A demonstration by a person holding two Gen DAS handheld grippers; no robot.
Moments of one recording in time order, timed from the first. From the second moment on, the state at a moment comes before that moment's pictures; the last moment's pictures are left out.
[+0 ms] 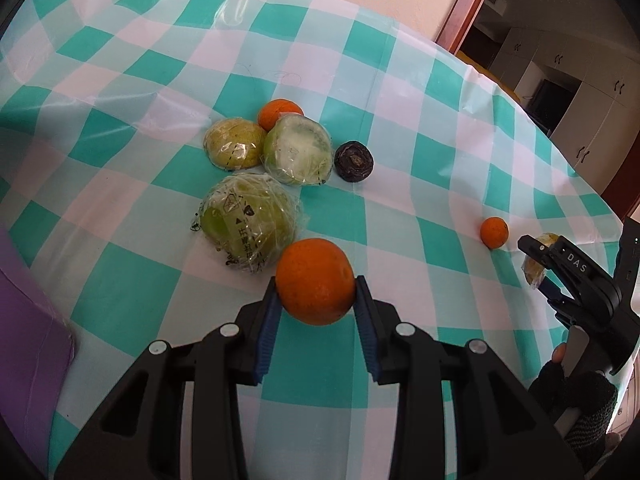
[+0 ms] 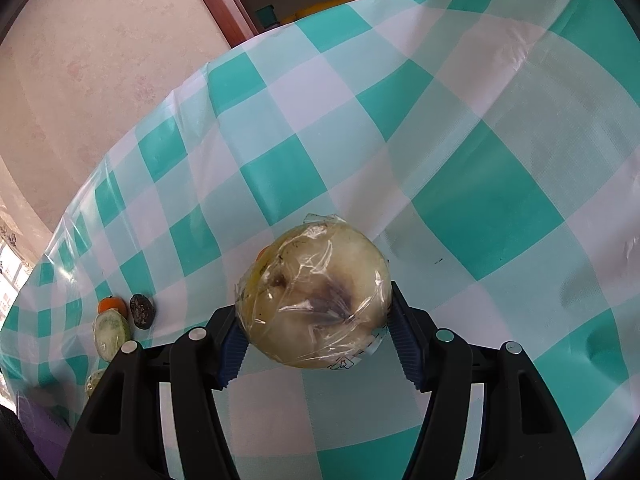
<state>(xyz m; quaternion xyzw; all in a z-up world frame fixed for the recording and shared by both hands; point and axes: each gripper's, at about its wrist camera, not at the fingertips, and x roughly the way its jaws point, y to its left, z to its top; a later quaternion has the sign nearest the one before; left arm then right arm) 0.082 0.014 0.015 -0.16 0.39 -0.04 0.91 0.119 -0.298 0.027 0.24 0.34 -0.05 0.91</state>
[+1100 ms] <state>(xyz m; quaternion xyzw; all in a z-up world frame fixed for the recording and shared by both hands) -0.042 0.040 0.013 -0.15 0.38 -0.09 0.91 -0.037 -0.173 0.027 0.14 0.37 0.10 0.91</state>
